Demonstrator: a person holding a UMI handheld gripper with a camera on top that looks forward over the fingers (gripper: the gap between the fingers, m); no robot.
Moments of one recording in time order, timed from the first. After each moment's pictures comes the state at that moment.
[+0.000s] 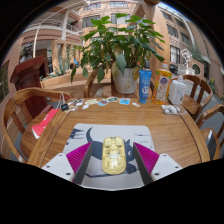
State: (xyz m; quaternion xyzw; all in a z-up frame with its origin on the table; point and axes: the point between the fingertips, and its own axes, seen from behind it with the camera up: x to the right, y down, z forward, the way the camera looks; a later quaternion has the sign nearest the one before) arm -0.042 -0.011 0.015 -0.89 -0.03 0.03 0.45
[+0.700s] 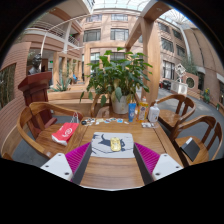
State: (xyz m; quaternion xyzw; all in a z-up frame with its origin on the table) arm -0.050 -0.237 0.217 -0.85 -0.02 0.00 0.53
